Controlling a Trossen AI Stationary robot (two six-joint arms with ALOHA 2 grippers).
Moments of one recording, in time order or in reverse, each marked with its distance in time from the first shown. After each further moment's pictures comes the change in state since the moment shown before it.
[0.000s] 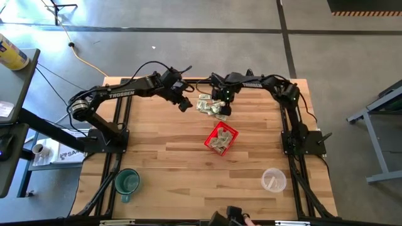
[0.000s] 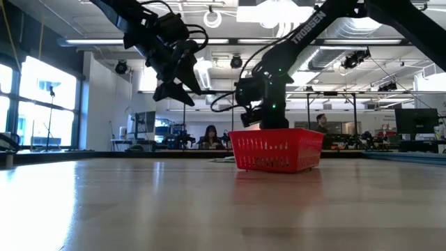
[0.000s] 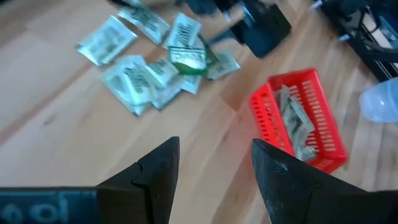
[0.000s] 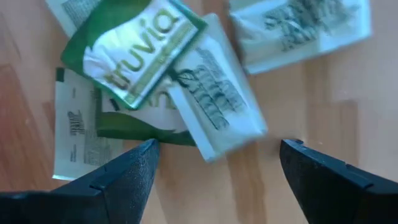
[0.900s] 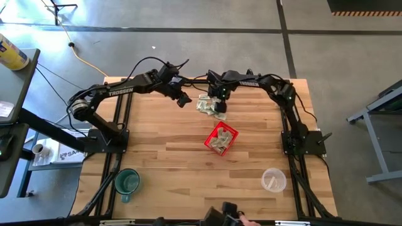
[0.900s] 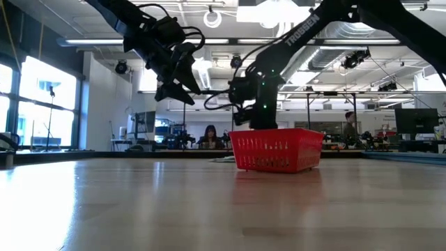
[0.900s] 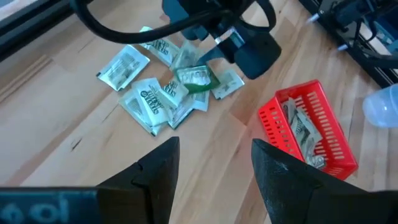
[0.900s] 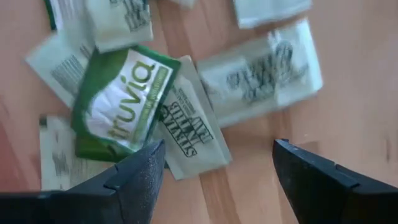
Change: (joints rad) left arm 0.068 0.001 0.001 0.034 0.037 0.088; right arm -0.001 0.065 0.110 0.006 0.005 0.035
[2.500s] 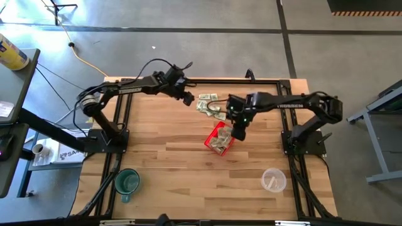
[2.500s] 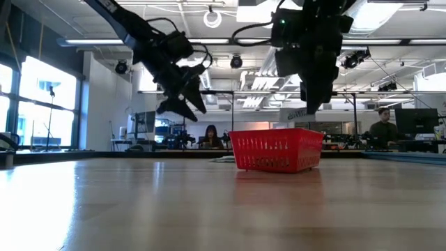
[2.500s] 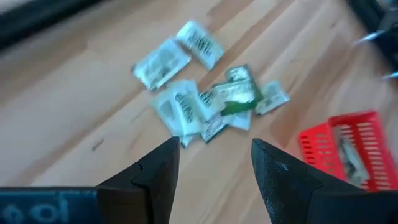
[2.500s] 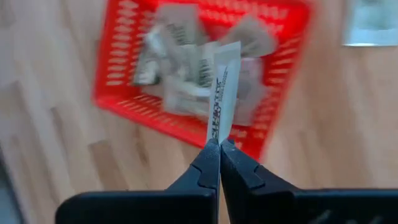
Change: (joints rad) left arm -0.008 0.123 0.001 0.090 -0.113 -0.120; right arm 0.303 -0.658 -0.562 0.034 -0.285 0.484
